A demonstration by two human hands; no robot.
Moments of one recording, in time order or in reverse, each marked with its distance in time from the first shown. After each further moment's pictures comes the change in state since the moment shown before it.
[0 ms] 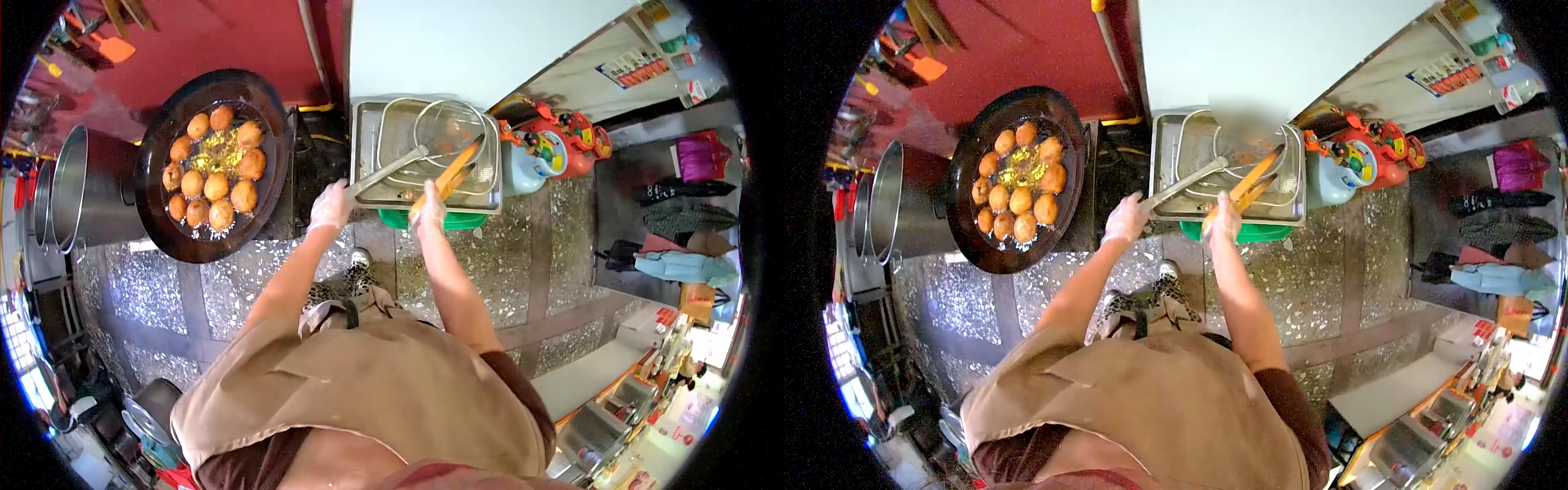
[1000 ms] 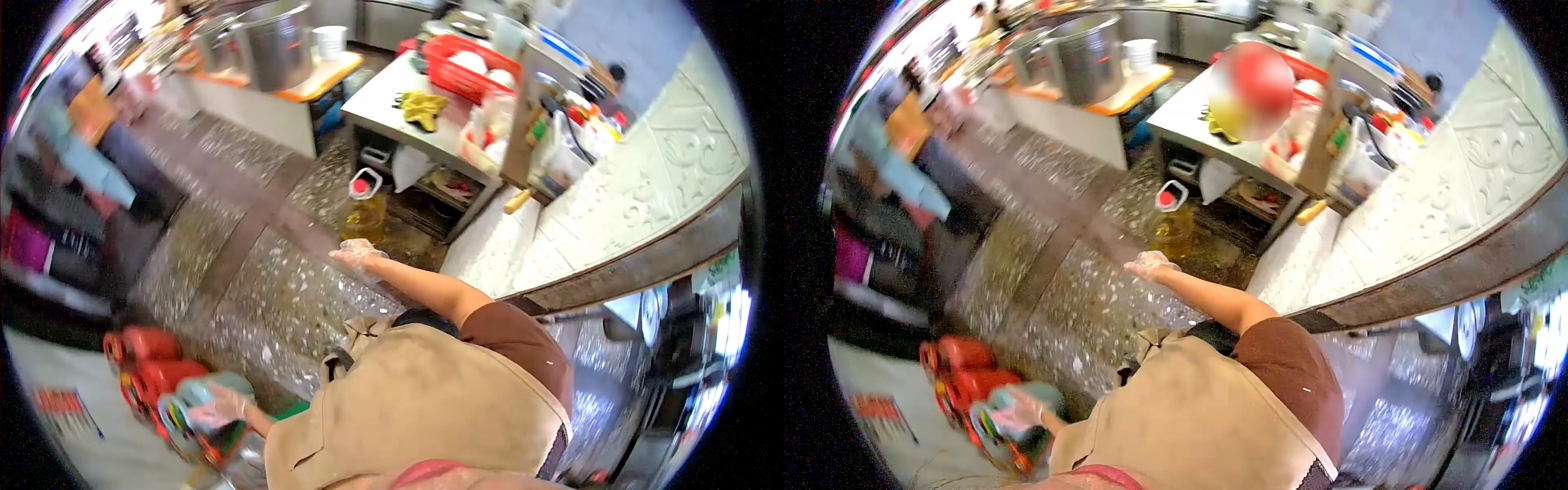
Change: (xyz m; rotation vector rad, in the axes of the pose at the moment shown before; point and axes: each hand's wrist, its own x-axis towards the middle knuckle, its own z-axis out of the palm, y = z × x) left_hand -0.131 0.395 0.269 -0.096 0.371 1.290; right_hand -0.299 0.052 -0.534 -0.018 1.210 0.095
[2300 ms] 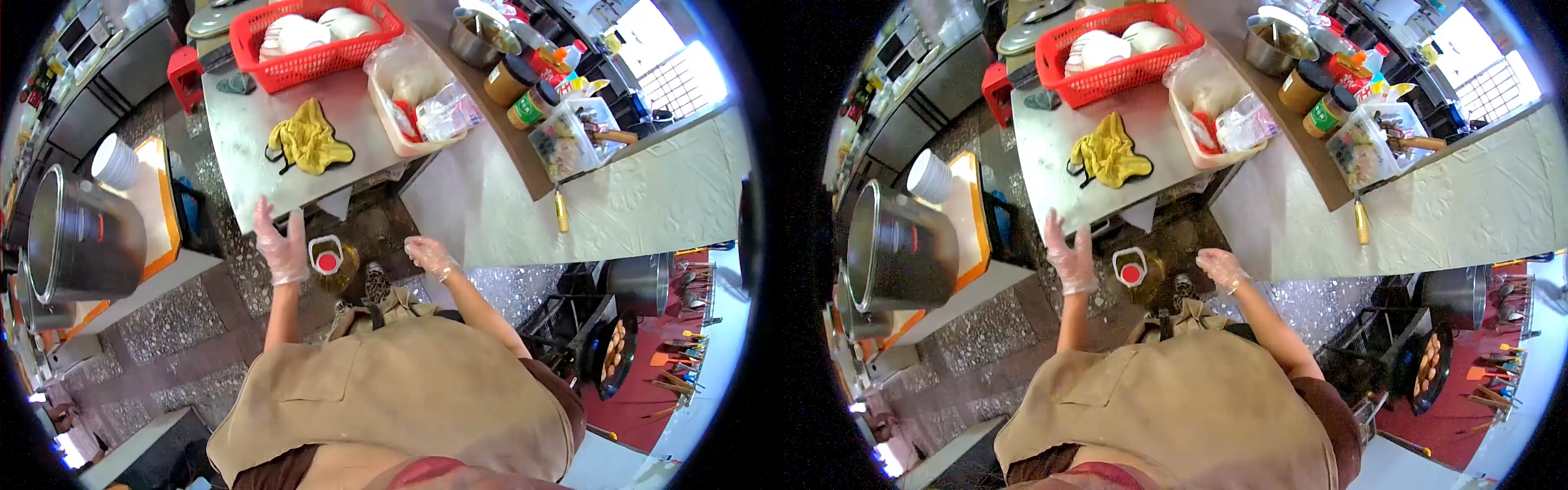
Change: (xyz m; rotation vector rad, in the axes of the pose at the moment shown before) left_hand -0.178 0.788 0.131 -1.661 -1.533 1.186; right_hand 0.124 0.054 -0.130 1.067 0.993 0.680
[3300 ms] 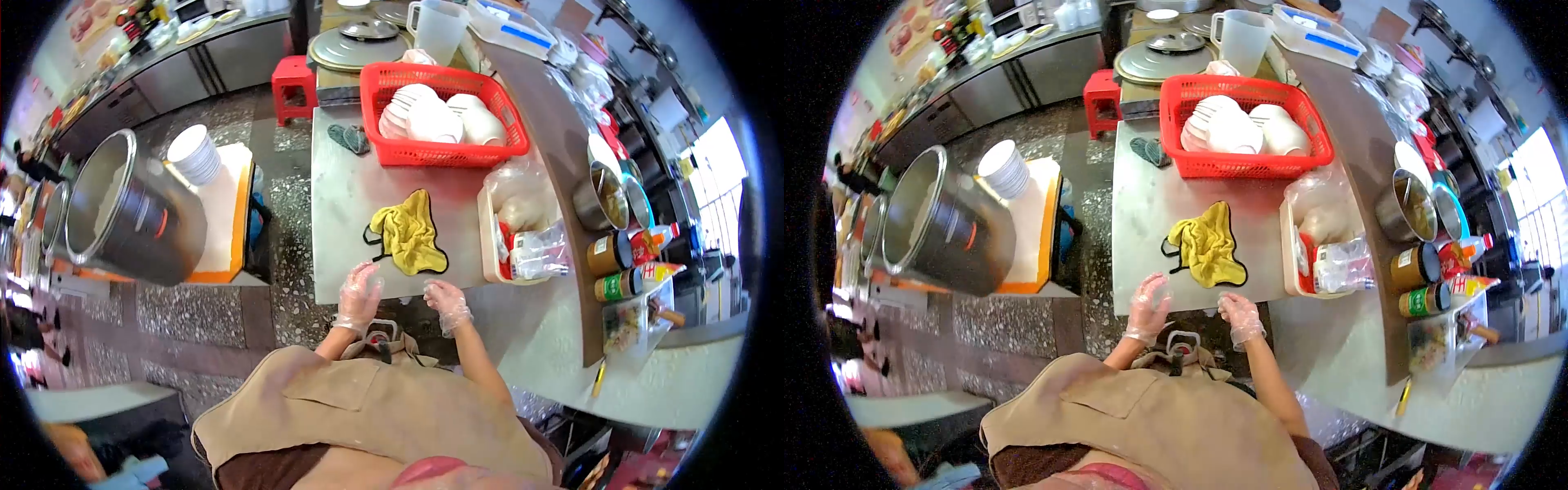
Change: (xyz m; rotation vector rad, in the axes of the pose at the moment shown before) left_hand 0.081 -0.077 0.022 -0.026 -0.248 -0.059; right_hand 0.148 -0.136 0.112 0.284 -0.096 0.025
